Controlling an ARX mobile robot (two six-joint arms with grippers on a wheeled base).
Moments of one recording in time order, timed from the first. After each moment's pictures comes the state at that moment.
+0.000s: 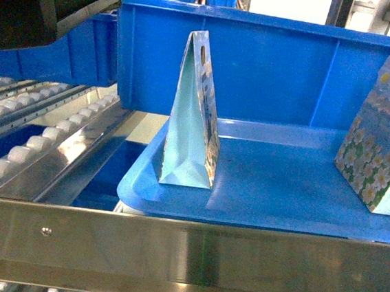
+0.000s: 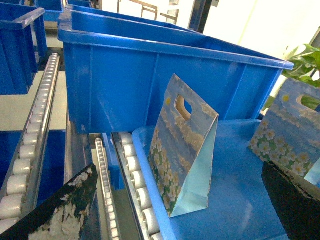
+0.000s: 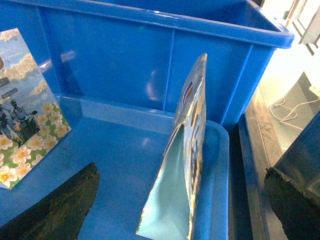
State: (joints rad) left arm -0.37 1.04 0.52 0.37 0.00 -0.20; right arm 0.08 1.16 0.59 0.28 -0.11 -0.02
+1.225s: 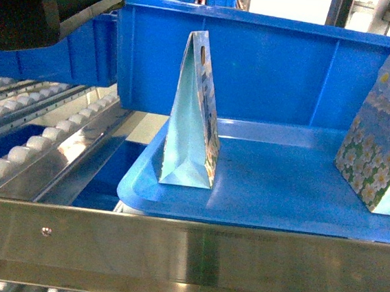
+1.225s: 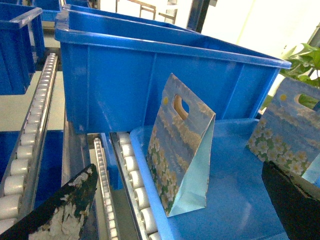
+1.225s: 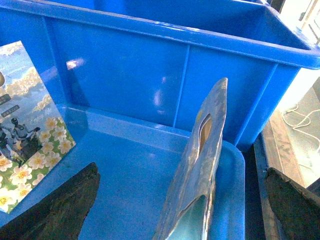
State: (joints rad) left arm -0.37 1.04 0.52 0.37 0.00 -0.20; right arm 0.10 1.32 0.72 0.31 -0.14 -0.02
